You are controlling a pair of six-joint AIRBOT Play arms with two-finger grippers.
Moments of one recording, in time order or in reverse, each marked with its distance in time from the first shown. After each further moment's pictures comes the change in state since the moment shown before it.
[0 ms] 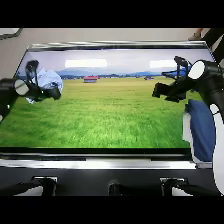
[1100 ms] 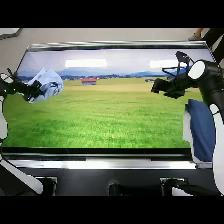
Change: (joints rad) left arm 0.394 -0.618 0.561 -0.409 -0.153 -0.051; right arm 0.000 -0.001 0.000 0.025 -0.082 0.003
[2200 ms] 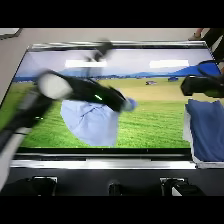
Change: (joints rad) left arm -1.097 0.533 -0.242 -0.044 0.111 0.300; right arm 0.000 0.436 0.000 -0.274 0.156 -0.059
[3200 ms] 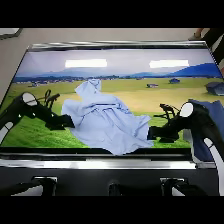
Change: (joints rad) left arm 0.729 0.086 -0.666 -0.015 -0.290 0.012; right arm 0.000 -0.198 -0.643 0.388 0.037 -0.106
